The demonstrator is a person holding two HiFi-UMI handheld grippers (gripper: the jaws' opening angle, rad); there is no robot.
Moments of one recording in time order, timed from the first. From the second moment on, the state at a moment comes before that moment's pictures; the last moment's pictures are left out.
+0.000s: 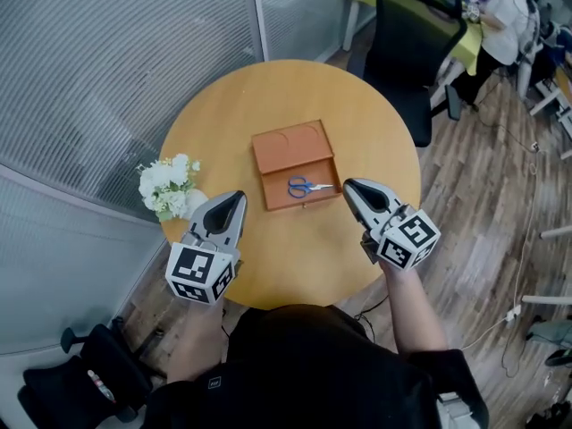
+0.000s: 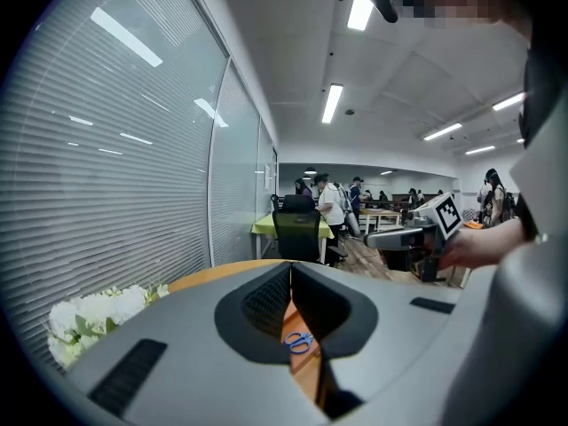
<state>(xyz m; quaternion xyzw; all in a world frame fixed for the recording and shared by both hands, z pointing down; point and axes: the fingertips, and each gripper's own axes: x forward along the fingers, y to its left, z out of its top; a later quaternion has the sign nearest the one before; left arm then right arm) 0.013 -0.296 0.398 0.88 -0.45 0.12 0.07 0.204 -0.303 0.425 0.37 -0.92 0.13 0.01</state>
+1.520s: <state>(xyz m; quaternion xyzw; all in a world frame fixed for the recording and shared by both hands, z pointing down) -0.023 -0.303 0.478 0.87 -0.46 0.07 0.17 0.107 -0.376 0.710 0.10 -0.83 0.05 0.54</state>
